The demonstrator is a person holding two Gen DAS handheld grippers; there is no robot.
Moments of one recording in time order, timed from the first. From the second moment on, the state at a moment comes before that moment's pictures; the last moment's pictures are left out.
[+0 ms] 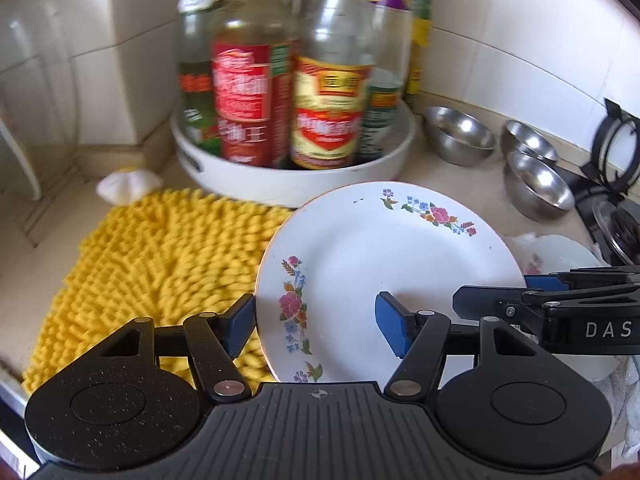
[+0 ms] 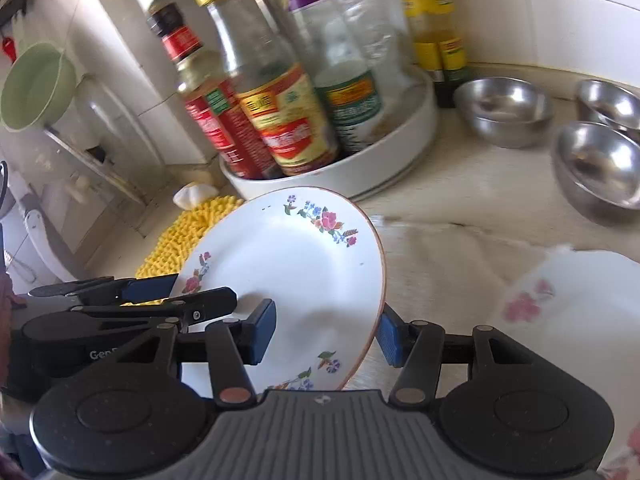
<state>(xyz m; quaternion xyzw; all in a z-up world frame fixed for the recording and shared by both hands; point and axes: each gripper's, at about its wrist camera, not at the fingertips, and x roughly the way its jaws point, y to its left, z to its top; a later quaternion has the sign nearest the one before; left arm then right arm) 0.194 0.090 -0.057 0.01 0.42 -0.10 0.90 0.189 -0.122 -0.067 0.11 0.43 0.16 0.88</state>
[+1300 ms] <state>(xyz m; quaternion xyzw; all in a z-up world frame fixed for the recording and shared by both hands) 0.189 -0.033 -0.039 0.10 0.39 -0.23 0.89 0.121 -0.225 -0.046 0.18 0.37 0.03 0.91</state>
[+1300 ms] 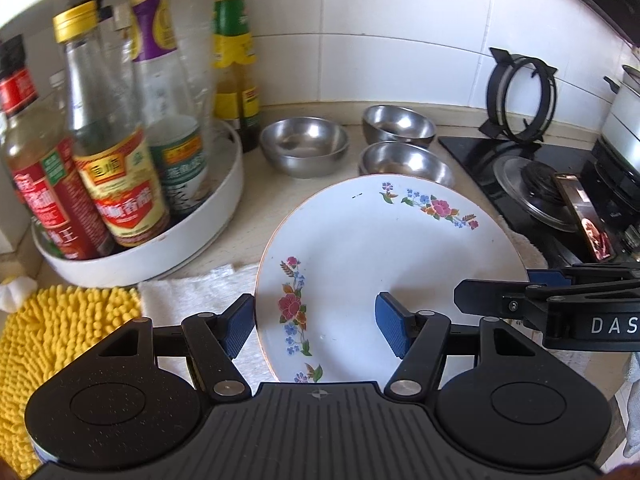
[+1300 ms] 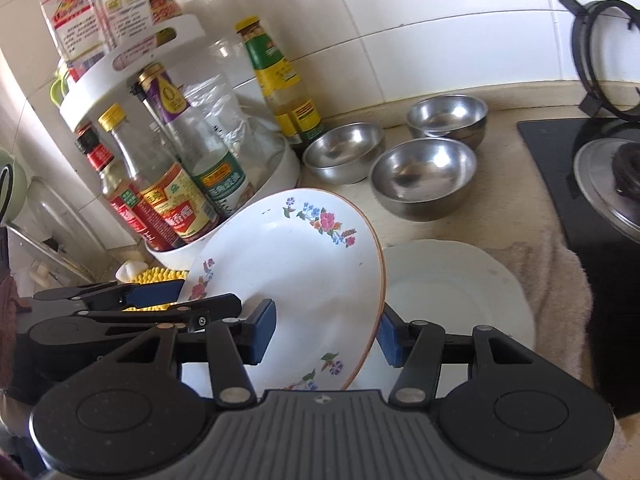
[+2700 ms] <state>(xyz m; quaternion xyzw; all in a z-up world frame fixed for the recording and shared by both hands) 0.193 -0.057 -0.049 0.05 0.39 -0.26 0.88 0.066 -0.338 -0.065 0.23 0.33 -0.10 0.91</state>
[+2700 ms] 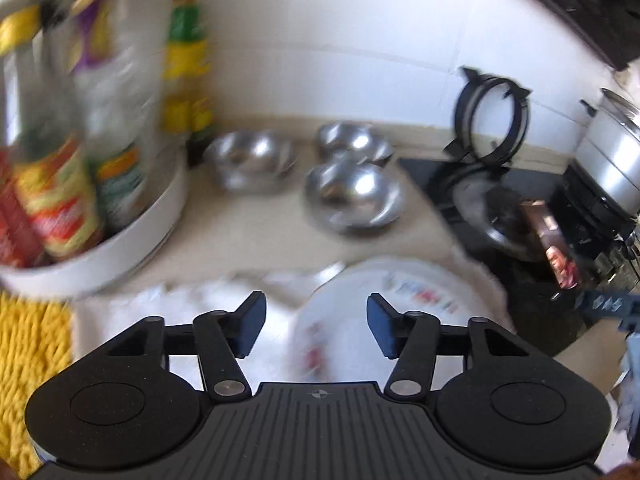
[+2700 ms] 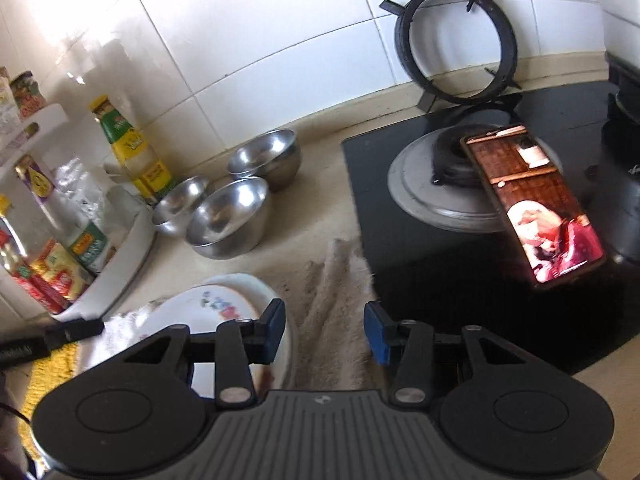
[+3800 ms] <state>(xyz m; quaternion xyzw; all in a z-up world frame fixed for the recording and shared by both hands) 0.191 -0.109 -0.069 0.15 0.40 -0.29 0.86 0.098 -0.299 -0.062 0.18 0.36 -0.03 0.91</state>
